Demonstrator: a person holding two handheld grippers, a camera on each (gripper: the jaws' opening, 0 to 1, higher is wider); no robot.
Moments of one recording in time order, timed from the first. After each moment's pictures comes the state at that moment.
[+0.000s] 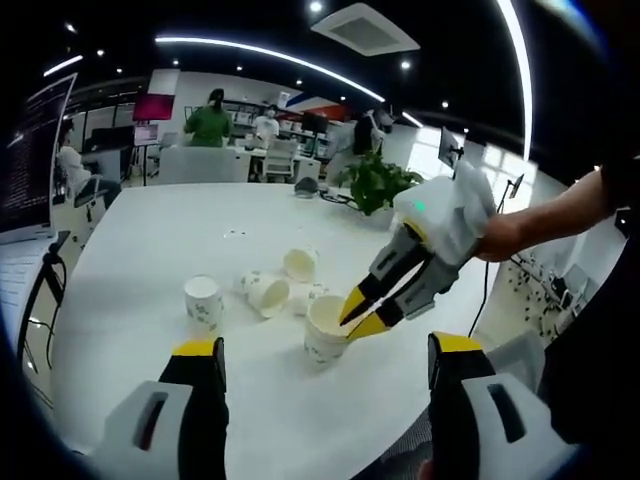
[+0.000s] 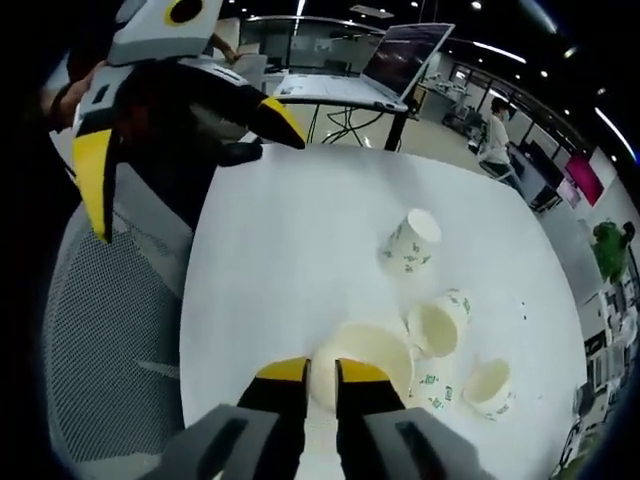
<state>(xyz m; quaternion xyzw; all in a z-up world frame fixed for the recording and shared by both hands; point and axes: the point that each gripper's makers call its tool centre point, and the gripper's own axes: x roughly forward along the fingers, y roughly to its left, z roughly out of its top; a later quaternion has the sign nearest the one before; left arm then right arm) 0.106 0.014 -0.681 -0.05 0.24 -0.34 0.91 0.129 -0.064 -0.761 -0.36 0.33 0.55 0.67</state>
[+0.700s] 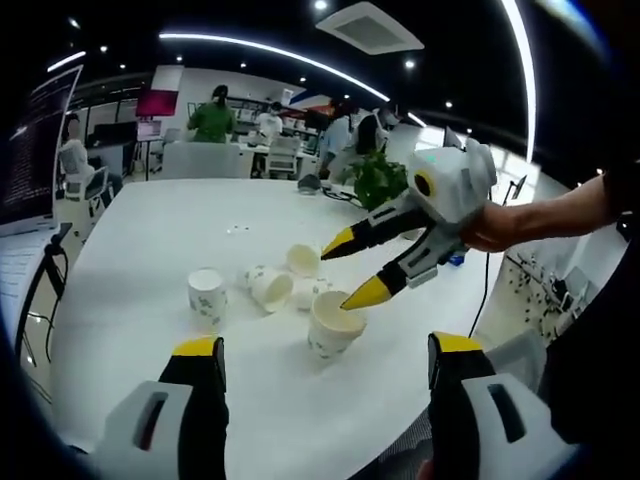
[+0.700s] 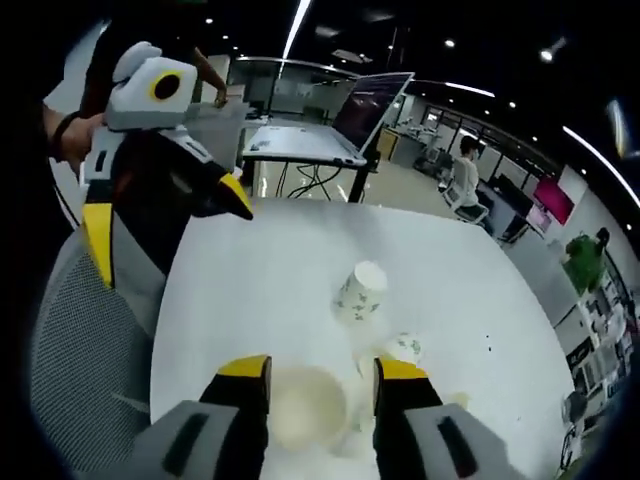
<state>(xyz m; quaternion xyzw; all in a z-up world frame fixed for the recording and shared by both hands) 0.107 0.021 -0.688 -0.06 0.25 -0.33 0.91 0.170 -0.051 -0.718 -0.31 0.23 0.54 0.75</state>
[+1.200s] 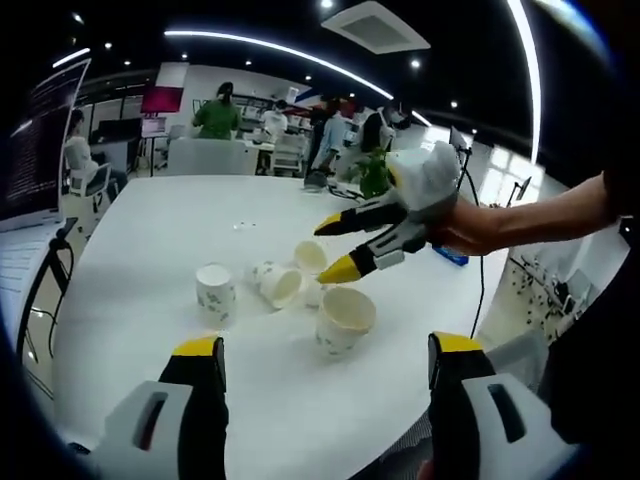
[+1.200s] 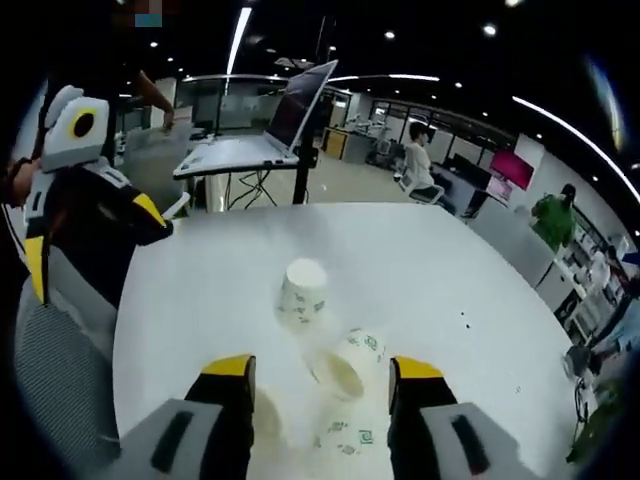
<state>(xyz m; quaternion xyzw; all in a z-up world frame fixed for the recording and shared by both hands) 0.110 0.031 -0.694 -0.06 0.26 -0.32 0.91 0.236 -0.062 -0.735 -0.27 0.25 0.46 0.81</state>
